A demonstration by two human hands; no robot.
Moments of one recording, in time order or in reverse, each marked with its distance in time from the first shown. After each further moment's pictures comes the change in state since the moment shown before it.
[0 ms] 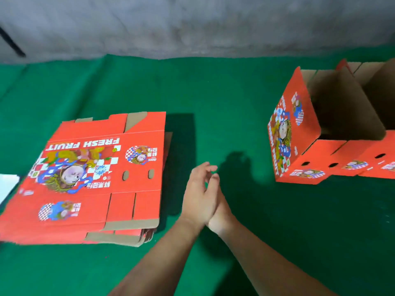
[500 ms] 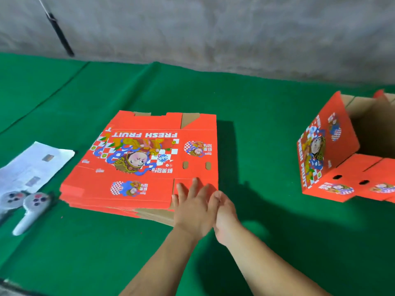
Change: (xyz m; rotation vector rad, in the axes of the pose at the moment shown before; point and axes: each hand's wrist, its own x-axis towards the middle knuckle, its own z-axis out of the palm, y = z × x) left_hand -0.073 -0.028 -0.126 0.683 -0.181 -0.209; right_hand -0.064 0.008 0.087 0.247 -0.060 0.425
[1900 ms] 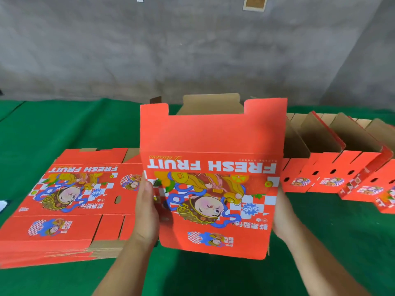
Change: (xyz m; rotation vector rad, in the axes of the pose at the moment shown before) left_hand -0.003 0.041 -0.041 -1.589 -0.046 0.290; right_hand -0.140 -0.141 -0.134 -0.341 0.250 -0.580
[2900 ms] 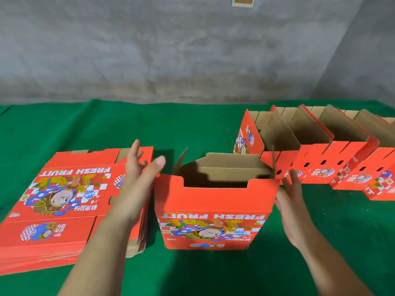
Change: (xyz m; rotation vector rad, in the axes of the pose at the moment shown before) left_hand 0.003 0.071 0.028 0.536 0.007 0.145; right_hand -0.015 0.027 -0.049 -0.007 0.204 -0.187
